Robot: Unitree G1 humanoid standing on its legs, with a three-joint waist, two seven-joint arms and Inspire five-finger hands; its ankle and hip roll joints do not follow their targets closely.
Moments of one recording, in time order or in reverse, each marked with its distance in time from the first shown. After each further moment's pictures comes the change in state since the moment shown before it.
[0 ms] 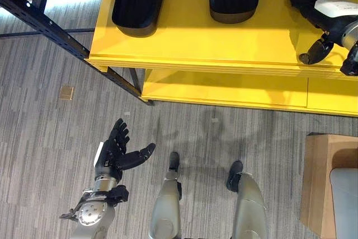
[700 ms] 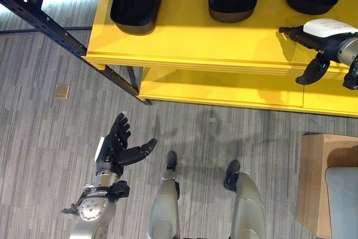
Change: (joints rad) left arm -0.036 -0.002 0.001 -0.004 0.001 0.000 -0.006; right arm 0.051 -0.120 0.035 -0.191 0.038 -0.016 0.093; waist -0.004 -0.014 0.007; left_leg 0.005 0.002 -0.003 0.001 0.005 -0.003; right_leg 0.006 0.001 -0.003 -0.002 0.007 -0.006
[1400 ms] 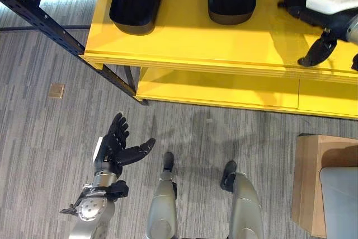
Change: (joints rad) left arm 0.002 0.000 0.015 0.000 -0.001 0.000 0.004; right arm -0.290 -0.054 0.169 -0.071 0.027 -0.020 -0.042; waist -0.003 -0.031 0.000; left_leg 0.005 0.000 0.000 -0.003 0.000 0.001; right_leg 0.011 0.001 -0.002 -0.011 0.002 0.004
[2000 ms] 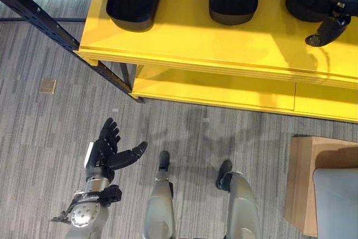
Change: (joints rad) left arm 0.053 0.005 0.052 0.001 0.000 0.000 0.004; right arm -0.118 -0.017 0.109 0.061 0.018 0.002 -0.035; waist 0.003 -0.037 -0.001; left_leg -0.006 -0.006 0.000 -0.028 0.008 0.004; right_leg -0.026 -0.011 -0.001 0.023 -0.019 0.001
